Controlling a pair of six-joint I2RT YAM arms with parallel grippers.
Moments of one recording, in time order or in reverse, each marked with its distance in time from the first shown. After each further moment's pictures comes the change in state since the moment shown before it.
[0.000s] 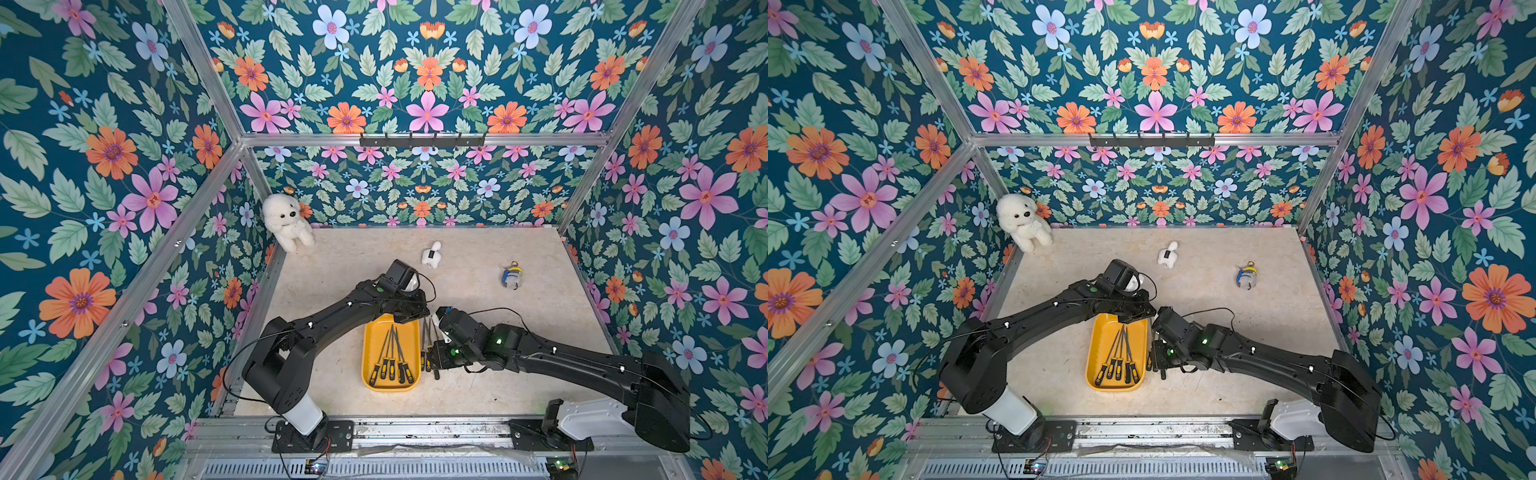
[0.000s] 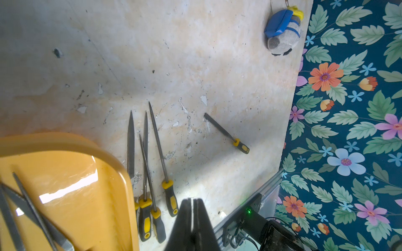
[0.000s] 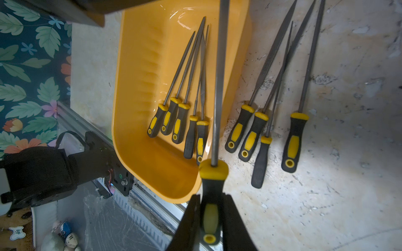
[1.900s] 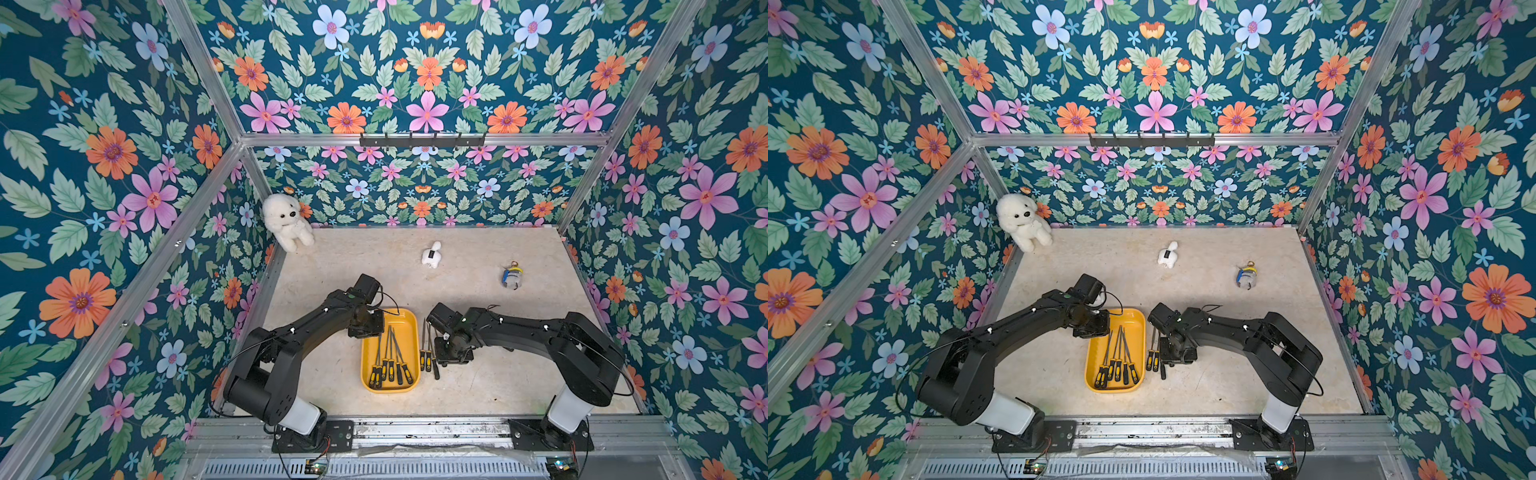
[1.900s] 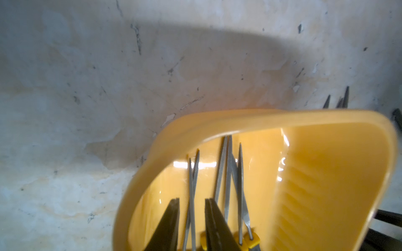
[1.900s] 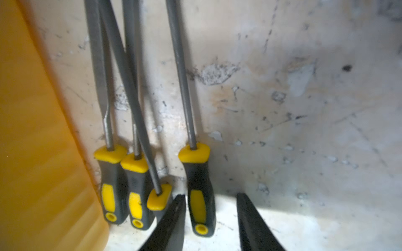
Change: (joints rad) left arm 0.220 -0.109 -0.219 -0.226 -0.250 0.353; right arm -0.137 0.394 0.115 -0.173 0.036 -0.008
